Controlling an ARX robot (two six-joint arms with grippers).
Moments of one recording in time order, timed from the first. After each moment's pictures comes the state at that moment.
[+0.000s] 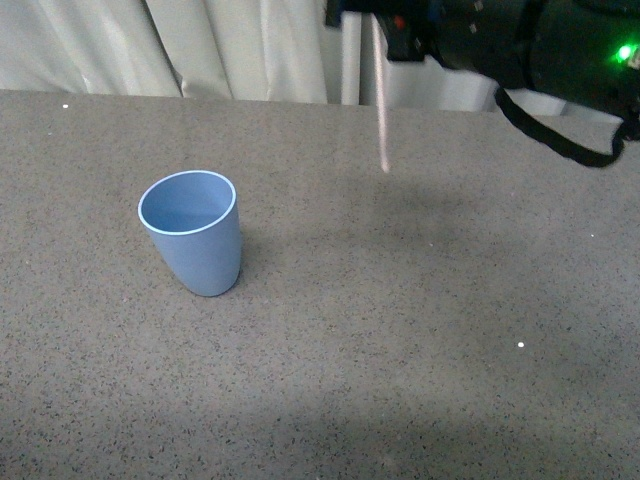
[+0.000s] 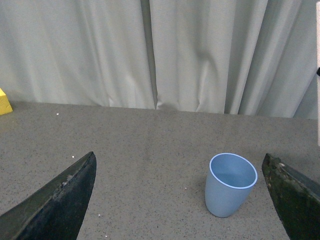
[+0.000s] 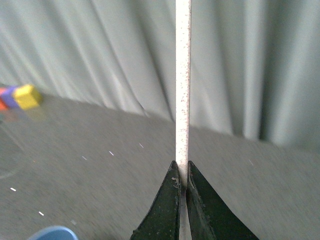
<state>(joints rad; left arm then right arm) 0.00 0.00 0.02 0.00 0.00 0.00 0.45 1.95 0.90 1.01 -0.18 0.17</state>
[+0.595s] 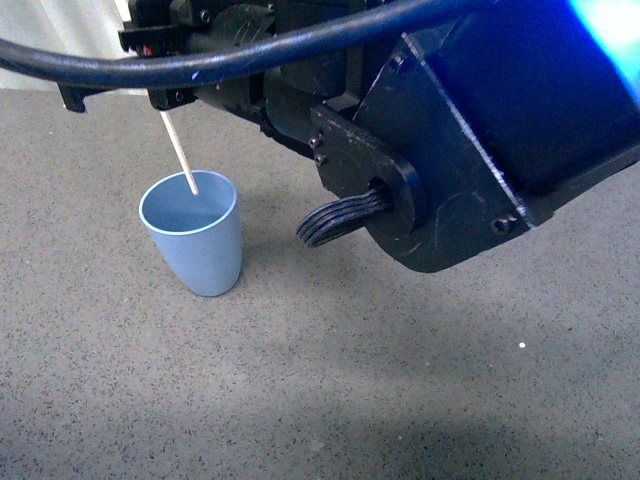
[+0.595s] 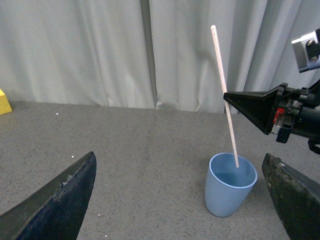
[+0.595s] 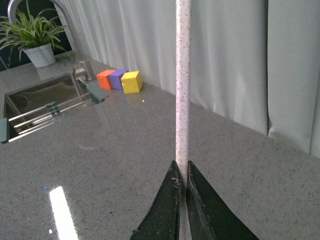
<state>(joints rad) 0.00 0.00 0.02 0.00 0.00 0.00 0.64 2.25 1.19 1.04 -0.32 0.15</state>
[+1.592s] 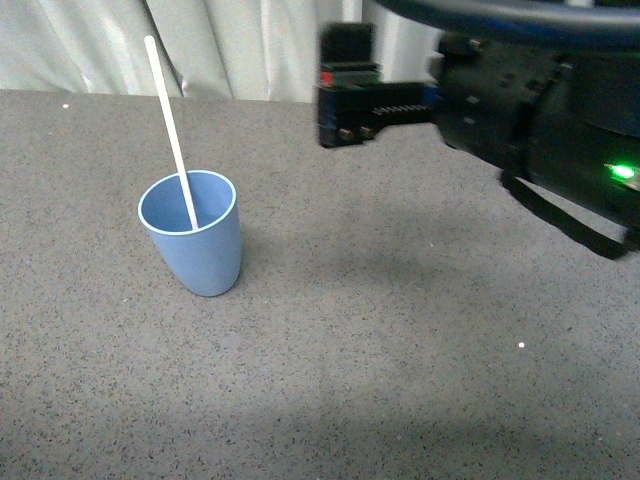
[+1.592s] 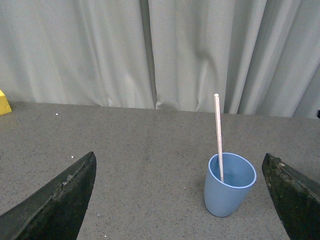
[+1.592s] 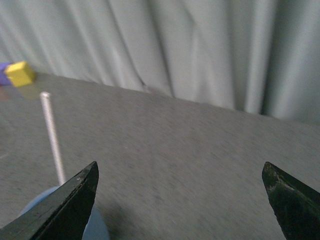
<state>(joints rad) 0.00 0.00 0.02 0.00 0.00 0.00 0.48 1.90 0.72 1.00 -0.01 0.14</state>
